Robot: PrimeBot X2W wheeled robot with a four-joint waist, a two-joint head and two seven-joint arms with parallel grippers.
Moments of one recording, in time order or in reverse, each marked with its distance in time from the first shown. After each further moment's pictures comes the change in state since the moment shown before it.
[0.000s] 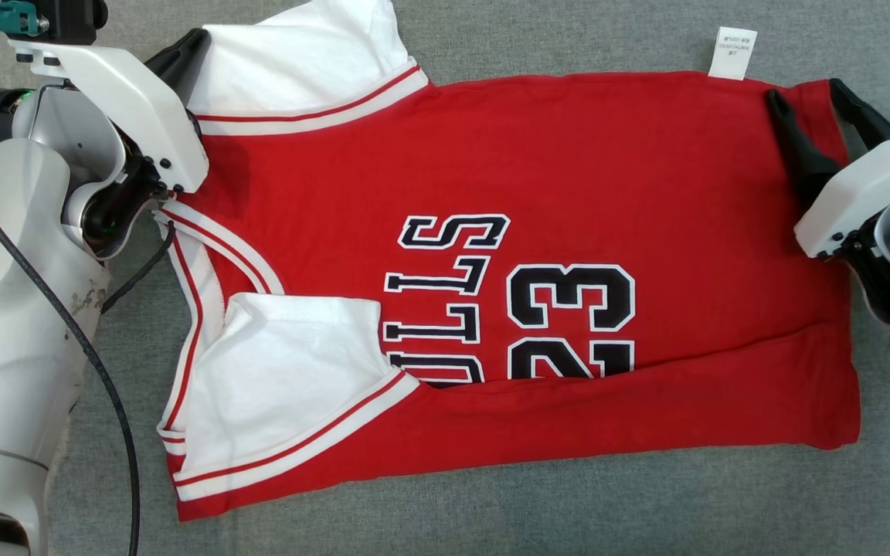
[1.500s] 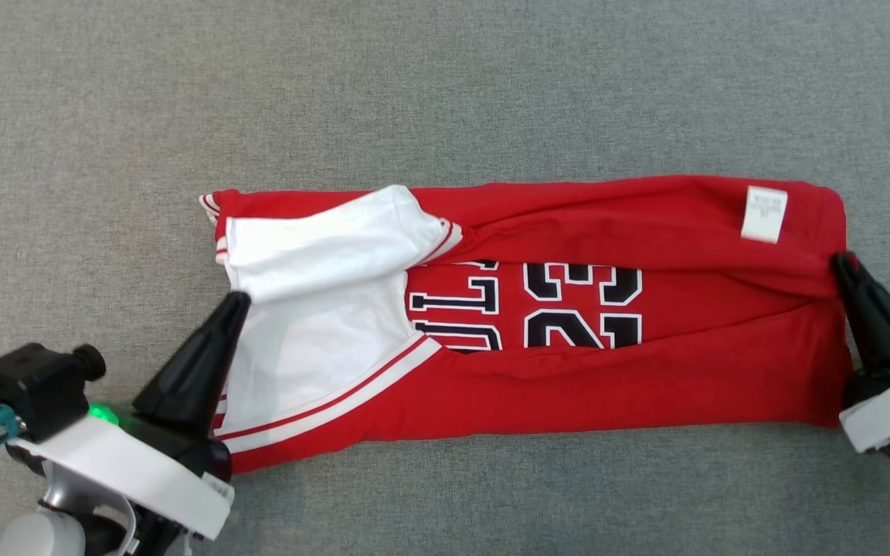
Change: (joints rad) left arm 0.881 0.283 0.067 -1.077 -0.146 0.278 -0.211; right arm 0.602 -0.043 -0.220 -0.552 0.182 0.000 0.005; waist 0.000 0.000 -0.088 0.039
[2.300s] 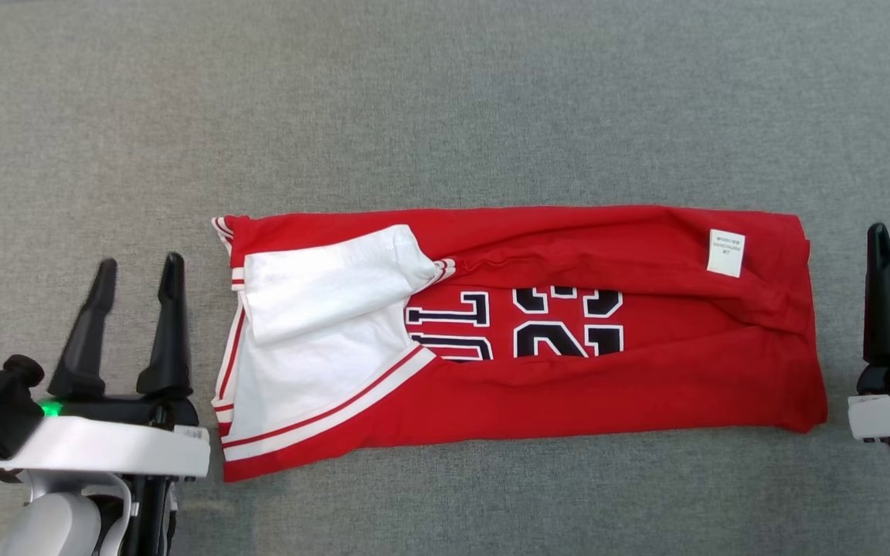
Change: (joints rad) left arm 0.008 -0.135 0.084 0.177 0.080 0.120 -0.255; right arm 0.036 0.203 -0.196 -0.066 -0.291 0.000 -0.175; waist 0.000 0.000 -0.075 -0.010
